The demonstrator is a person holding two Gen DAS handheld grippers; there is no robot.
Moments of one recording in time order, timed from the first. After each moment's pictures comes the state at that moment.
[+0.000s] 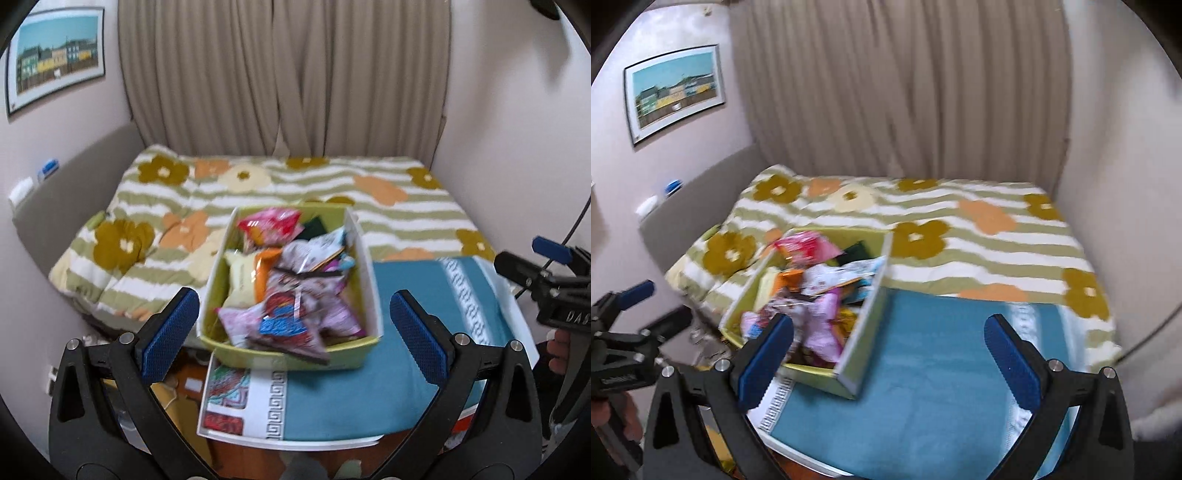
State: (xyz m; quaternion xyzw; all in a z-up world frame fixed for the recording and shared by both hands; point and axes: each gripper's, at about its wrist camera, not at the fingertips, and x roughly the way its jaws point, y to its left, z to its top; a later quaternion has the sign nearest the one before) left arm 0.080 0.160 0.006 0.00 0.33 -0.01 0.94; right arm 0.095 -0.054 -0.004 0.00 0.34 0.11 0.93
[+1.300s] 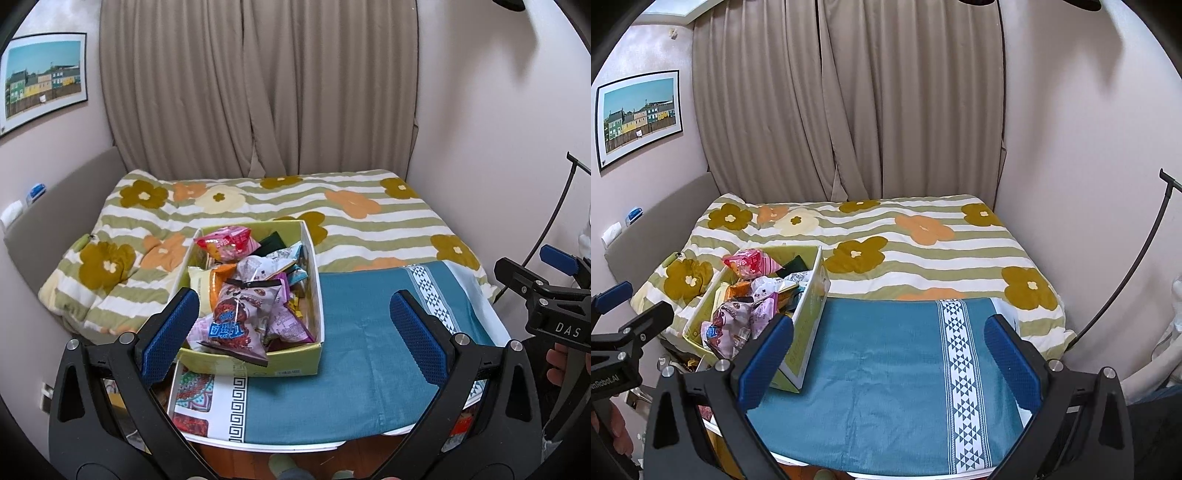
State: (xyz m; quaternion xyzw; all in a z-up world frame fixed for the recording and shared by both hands) left arm 0.052 0.097 0.015 0.02 0.30 -0.04 0.95; right arm 0.043 -0.118 0.006 0.01 0.31 0.01 0.95
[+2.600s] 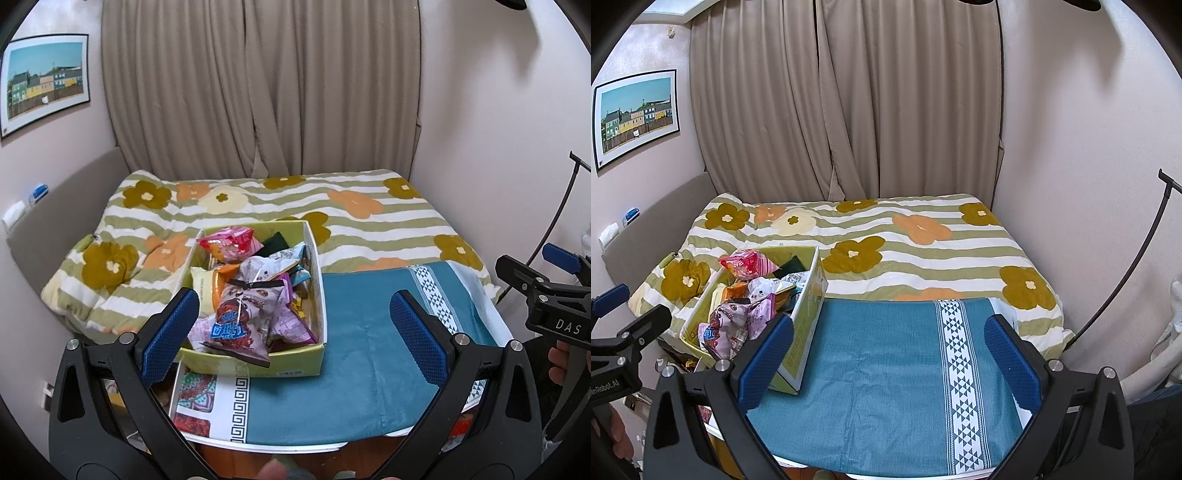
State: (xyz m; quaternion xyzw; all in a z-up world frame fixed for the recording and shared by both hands) left arm 0.050 0.091 0.008 0.02 0.30 -0.03 0.95; right arm 0.045 -0.120 0.007 0.01 0.31 0.01 0.95
